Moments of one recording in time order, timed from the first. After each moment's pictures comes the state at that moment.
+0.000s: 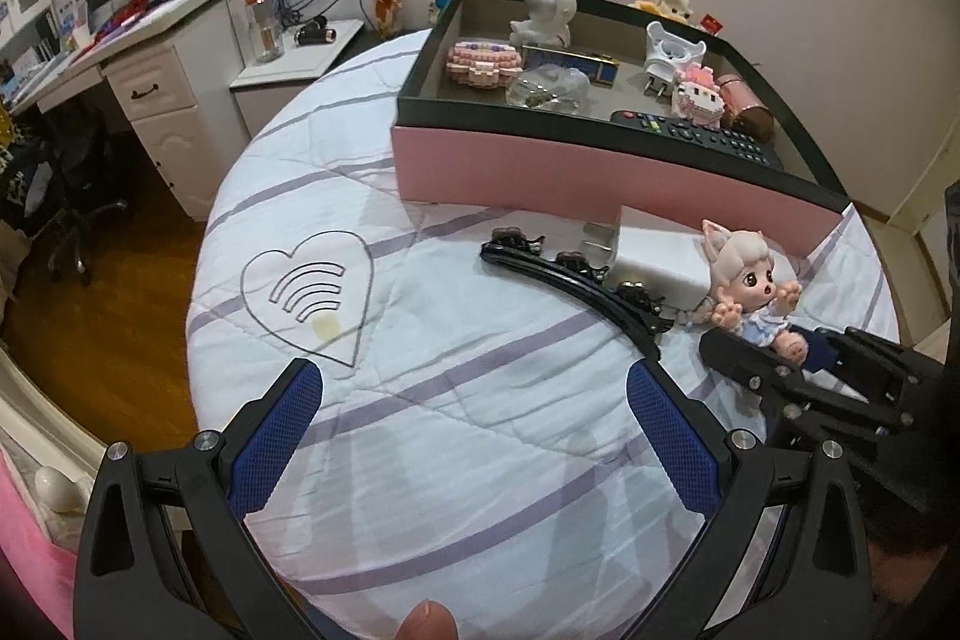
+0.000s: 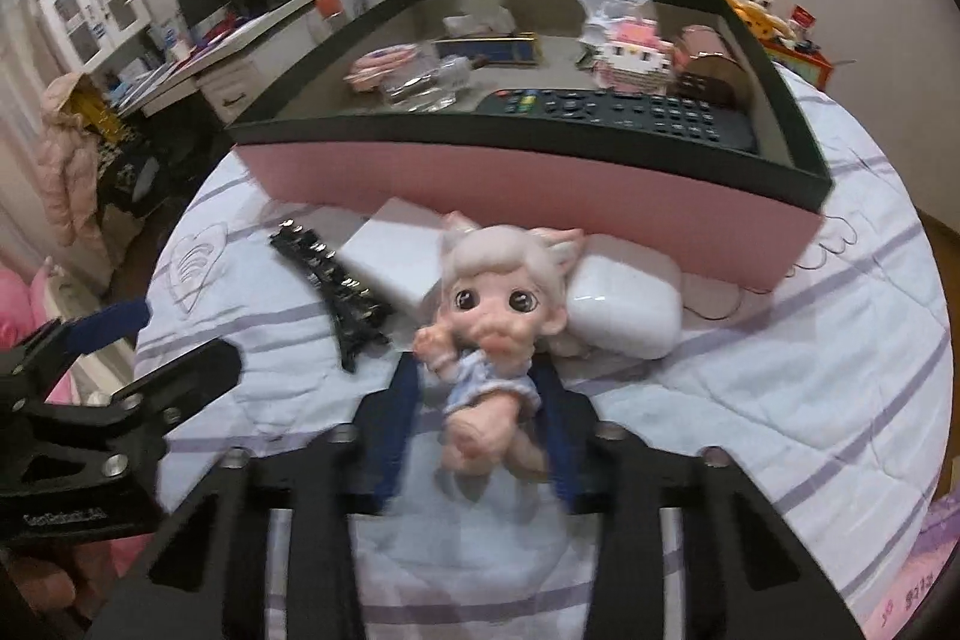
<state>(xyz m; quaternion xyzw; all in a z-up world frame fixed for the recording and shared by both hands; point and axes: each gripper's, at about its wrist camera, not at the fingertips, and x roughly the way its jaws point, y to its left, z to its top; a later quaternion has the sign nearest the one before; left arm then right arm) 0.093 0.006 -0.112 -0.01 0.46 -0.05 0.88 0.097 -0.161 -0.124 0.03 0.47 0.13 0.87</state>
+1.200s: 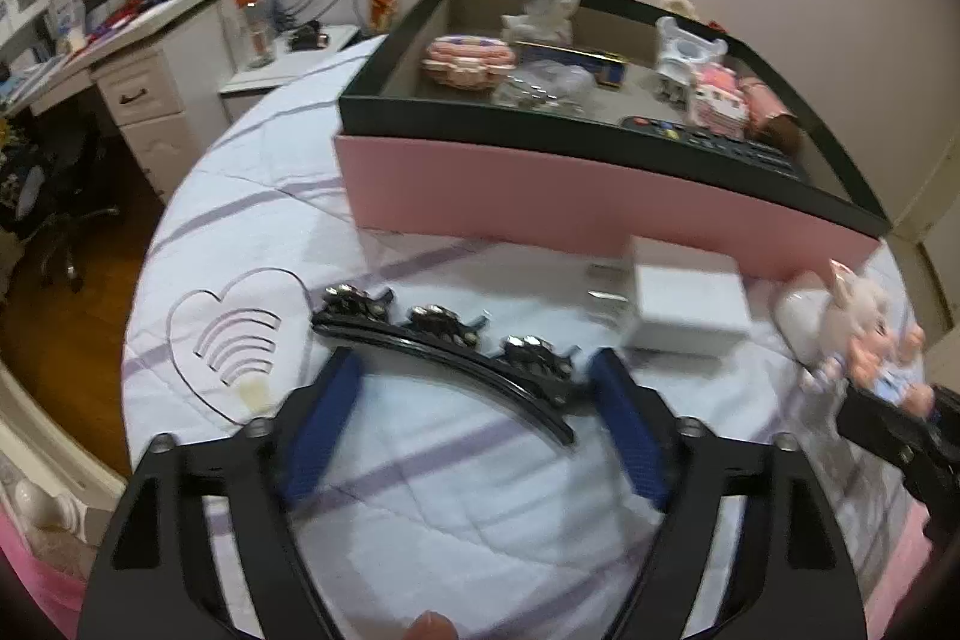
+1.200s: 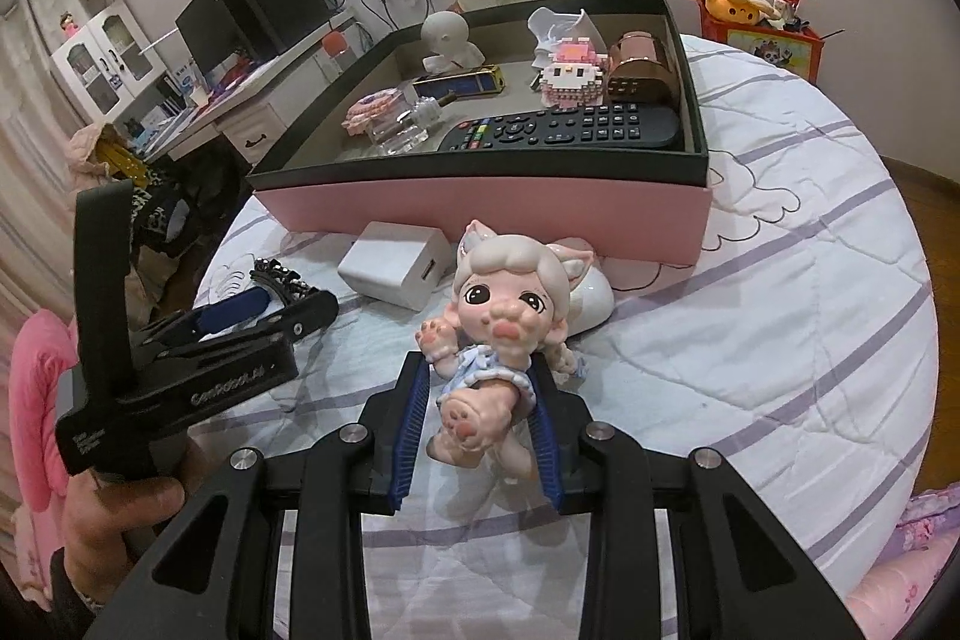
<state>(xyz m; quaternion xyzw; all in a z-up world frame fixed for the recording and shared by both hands) 0.126 -0.005 -0.135 -0.02 0.45 -0.04 0.89 0.082 -0.206 -0.107 0.10 0.45 0.15 0.87</state>
